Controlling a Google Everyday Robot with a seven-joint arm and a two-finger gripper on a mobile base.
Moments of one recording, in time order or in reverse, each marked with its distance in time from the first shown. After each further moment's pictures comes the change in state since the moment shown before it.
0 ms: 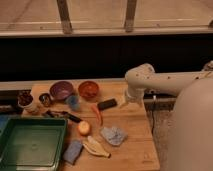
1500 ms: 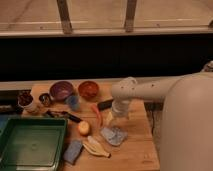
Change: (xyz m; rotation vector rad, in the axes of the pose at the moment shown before) arm 0.075 0.077 0.048 -0.068 0.165 -0.158
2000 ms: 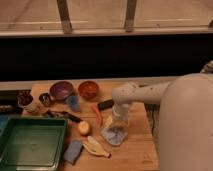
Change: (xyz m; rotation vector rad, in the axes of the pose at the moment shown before) arm 0.011 0.006 0.029 -0.053 0.057 0.020
